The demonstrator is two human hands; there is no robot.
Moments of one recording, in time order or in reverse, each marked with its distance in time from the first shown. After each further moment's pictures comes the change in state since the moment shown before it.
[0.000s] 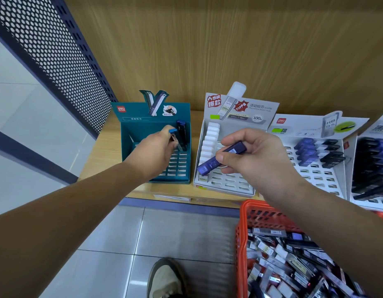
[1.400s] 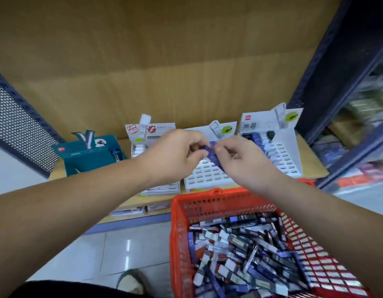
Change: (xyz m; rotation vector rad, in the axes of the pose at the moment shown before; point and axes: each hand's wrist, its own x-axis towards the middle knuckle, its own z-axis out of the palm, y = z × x) left_hand -0.052 0.258 -0.027 -0.162 -0.120 0.474; right_hand -0.102 -0.028 -0.159 -0.519 0.143 -0.224
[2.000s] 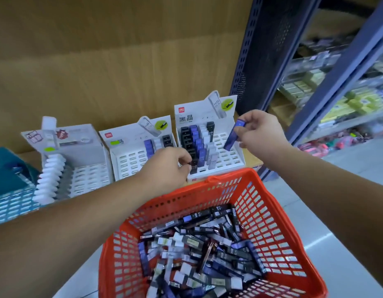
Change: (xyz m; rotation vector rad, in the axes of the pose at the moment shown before) left_hand 0.082 0.027 0.145 -0.054 -0.161 -0.140; right_hand 0.016 0.162 -0.126 0.104 0.434 0.334
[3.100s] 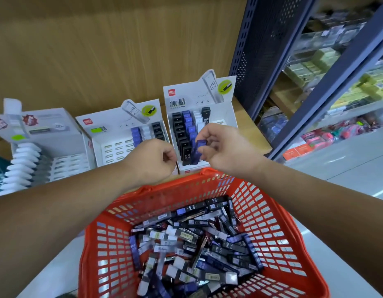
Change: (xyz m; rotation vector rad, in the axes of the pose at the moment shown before) left_hand 0.026 -0.027 0.016 0.044 -0.055 -0.026; right_hand -0.021 0.029 0.049 -0.058 -0.424 -0.240
